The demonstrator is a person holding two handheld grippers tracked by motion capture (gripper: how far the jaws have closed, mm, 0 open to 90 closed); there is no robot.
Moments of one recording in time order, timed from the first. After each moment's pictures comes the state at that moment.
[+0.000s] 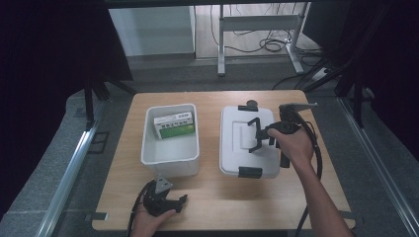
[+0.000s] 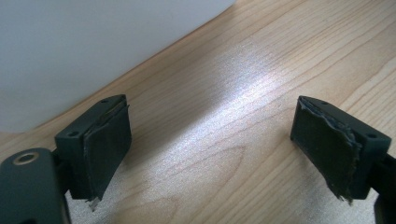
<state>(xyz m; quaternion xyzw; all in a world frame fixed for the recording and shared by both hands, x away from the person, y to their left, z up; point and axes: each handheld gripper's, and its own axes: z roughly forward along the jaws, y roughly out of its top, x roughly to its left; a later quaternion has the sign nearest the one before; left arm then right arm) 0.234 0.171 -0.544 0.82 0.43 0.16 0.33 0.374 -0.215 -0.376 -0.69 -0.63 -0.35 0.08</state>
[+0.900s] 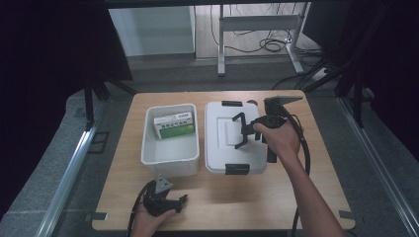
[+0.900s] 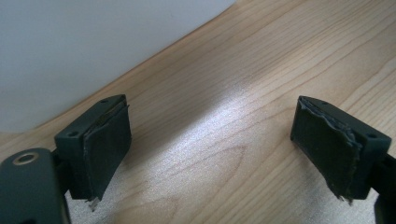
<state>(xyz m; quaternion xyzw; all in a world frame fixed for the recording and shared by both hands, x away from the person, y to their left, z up) 0.234 0.171 -0.544 0.82 0.43 0.16 0.33 0.378 -0.175 -0.355 -0.66 -0.65 -0.36 0.10</state>
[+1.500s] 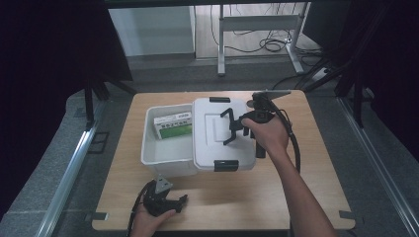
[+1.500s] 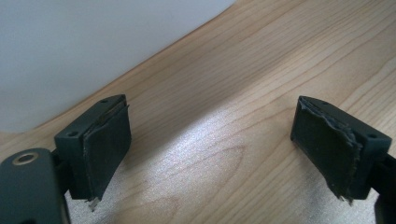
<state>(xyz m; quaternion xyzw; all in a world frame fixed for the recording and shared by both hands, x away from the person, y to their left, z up) 0.234 0.171 -0.544 0.82 0.43 0.16 0.33 0.384 -0.146 -0.343 -0.64 -0.66 -0.37 0.11</state>
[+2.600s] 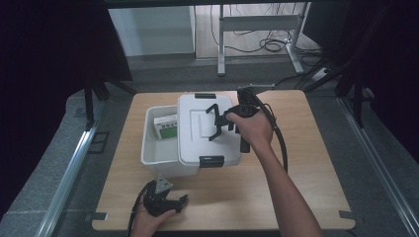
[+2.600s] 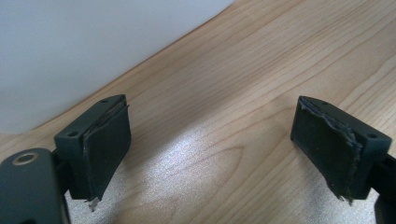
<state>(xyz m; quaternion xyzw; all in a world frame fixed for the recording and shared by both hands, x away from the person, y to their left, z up) 0.234 0.170 -0.544 0.82 0.43 0.15 0.33 0.394 -0.109 -0.334 -0.63 -0.66 -0.38 0.13</state>
